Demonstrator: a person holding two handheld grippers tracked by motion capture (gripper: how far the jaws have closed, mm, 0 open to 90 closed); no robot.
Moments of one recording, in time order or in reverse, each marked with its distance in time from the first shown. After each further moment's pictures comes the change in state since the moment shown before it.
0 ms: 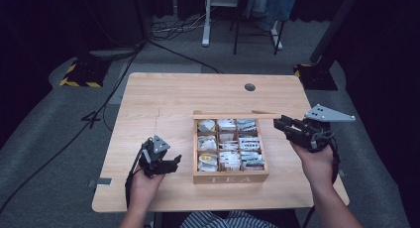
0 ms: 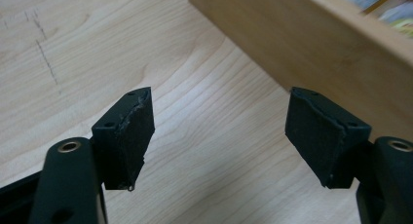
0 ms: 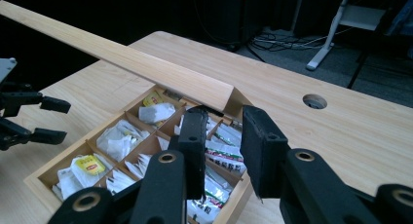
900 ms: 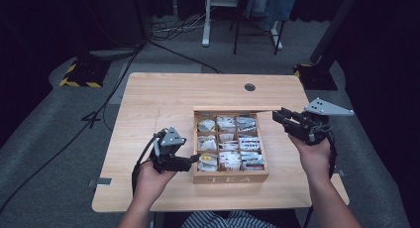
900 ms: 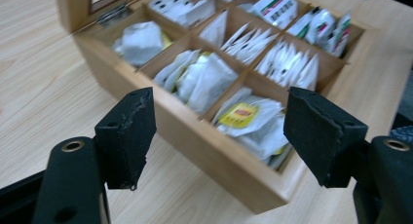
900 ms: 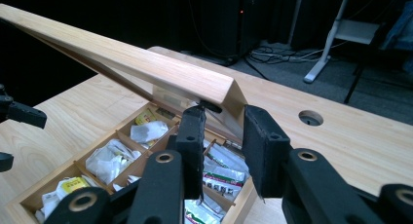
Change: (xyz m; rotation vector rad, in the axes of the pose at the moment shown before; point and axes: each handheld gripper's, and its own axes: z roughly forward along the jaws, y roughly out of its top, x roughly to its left) left arm -0.033 0.056 -0.030 -0.065 -0.263 0.107; right arm -0.010 0.006 0.011 -0.046 0.001 0.001
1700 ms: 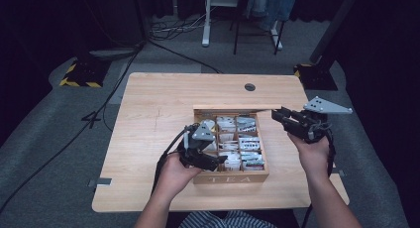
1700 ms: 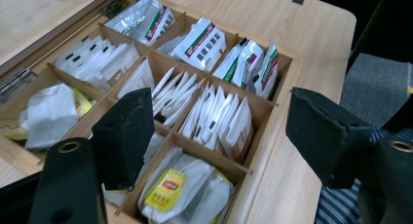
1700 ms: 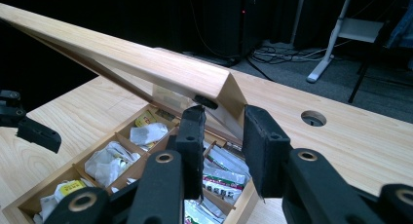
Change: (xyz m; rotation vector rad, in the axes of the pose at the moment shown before) left arm -0.035 0.049 0.032 0.024 -0.141 0.093; right arm -0.004 0.000 0.005 -0.004 0.006 0.012
